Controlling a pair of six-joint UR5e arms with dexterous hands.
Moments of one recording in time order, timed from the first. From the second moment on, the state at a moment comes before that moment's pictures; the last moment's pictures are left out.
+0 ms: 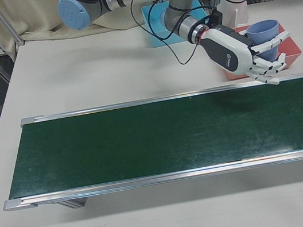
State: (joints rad) left arm -1.45 -1.85 -1.63 0.28 1.81 -0.01; right arm 0.46 -1.25 2.22 -3.51 -0.89 -0.35
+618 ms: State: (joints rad) left arm -1.45 -1.85 -1.63 0.28 1.81 -0.01; right arm 0.60 -1.46 2.35 -3.59 -1.17 -0.54
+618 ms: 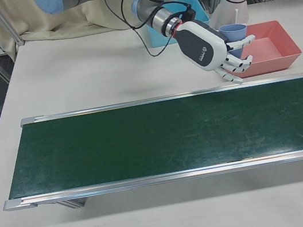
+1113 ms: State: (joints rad) left arm -1.45 -1.85 -1.63 0.28 1.81 -0.01; right arm 0.96 -1.38 2.26 -3.60 -1.65 -0.45
